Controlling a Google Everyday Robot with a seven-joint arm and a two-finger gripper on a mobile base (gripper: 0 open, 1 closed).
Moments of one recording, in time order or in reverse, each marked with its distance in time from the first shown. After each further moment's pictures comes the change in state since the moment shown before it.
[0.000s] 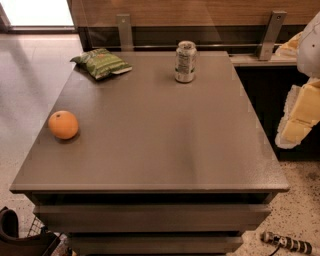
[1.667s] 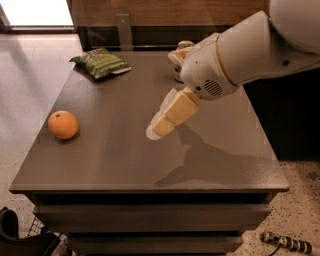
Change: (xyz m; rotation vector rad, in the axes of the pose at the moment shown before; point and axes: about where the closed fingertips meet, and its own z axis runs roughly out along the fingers) arm -0.200 0.021 0.066 -0.059 -0.641 -0.018
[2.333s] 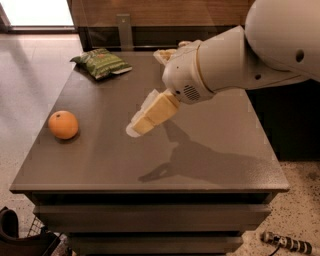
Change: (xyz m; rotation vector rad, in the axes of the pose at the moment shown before) arm -0.022 -0.003 0.030 0.041 -0.105 0.000
